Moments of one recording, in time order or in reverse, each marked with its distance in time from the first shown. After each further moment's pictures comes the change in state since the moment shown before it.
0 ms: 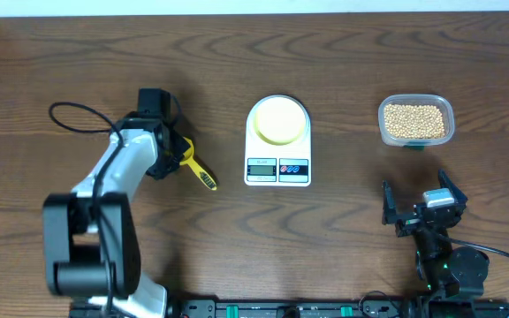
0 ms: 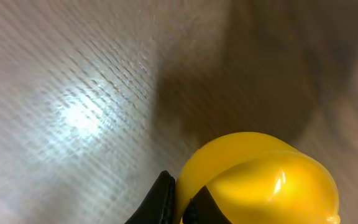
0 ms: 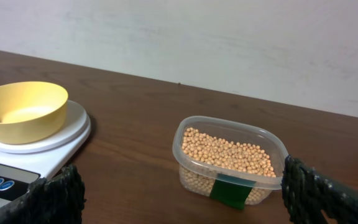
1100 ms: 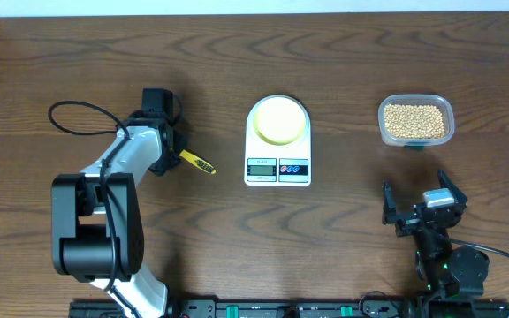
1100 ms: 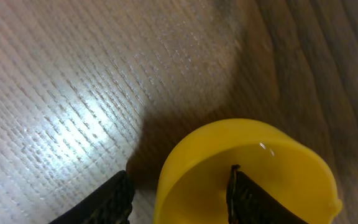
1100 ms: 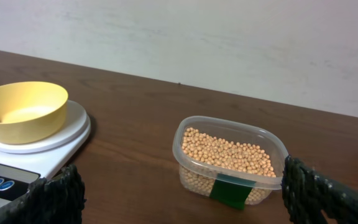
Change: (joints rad) left arm 0.000 0.111 0.002 0.121 -0.118 -0.127; right arm 0.000 0.000 0.000 0.000 0.000 0.000
